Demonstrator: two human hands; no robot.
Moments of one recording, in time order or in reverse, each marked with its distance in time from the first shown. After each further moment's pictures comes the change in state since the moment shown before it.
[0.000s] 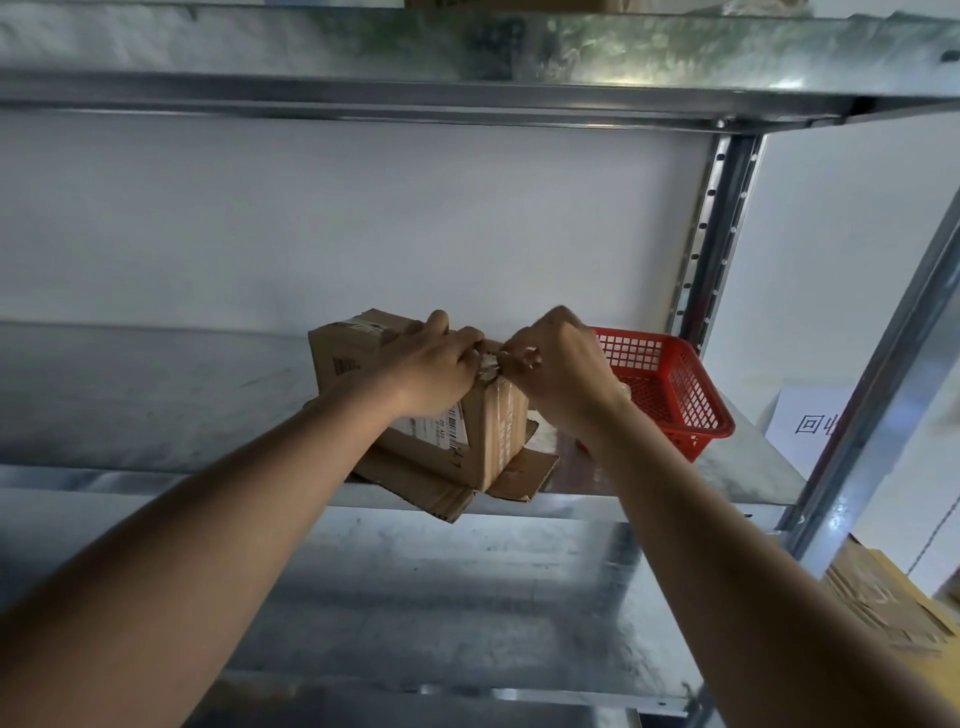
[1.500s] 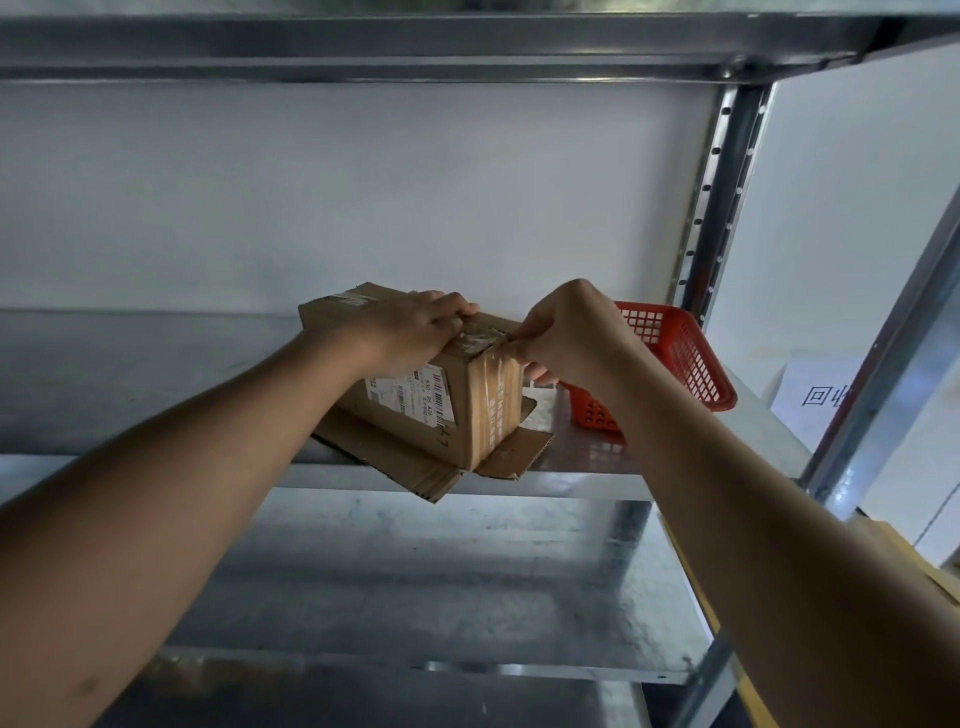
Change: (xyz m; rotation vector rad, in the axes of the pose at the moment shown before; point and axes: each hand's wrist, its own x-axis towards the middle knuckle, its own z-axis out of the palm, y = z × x) left_hand 0.028 -0.028 0.003 -0.170 -0.109 0.087; right_hand 0.005 0.005 -0.027 0.226 -0.237 0.361
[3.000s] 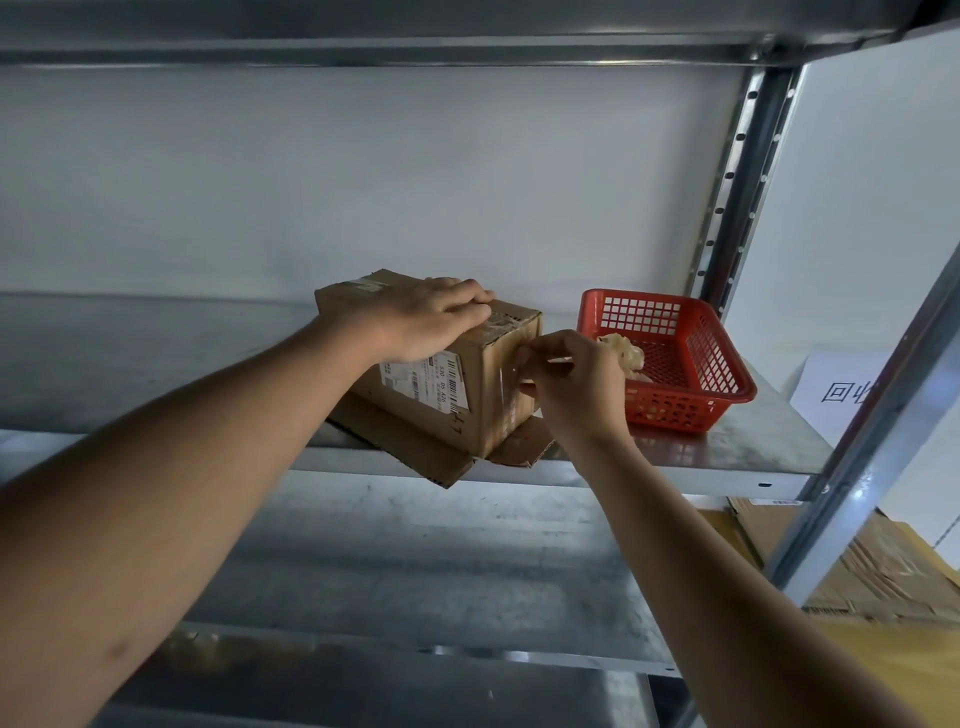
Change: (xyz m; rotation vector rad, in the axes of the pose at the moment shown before) left_hand -0.012 0.013 -0.004 -0.029 -0.026 -0.048; right_hand -0.016 0.050 0.077 0.492 0.345 -0.100
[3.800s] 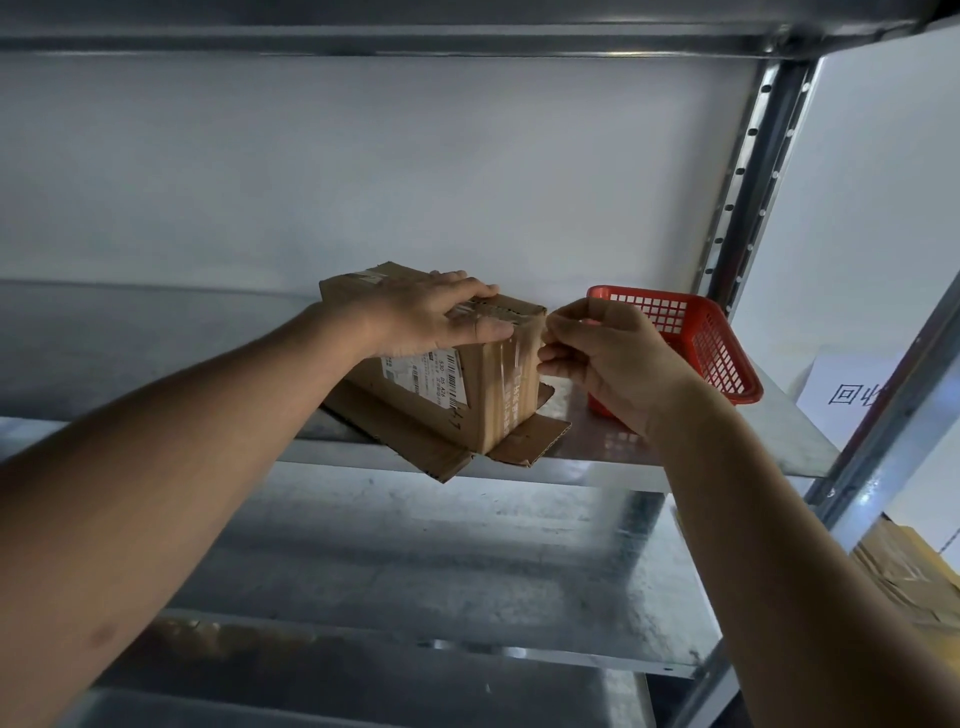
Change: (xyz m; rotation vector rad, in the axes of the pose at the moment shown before) left_hand -0.002 -0.009 -0.005 0.053 -0.079 0.021; right_hand 0.023 -0.038 -0.043 0.496 -0.359 0.327
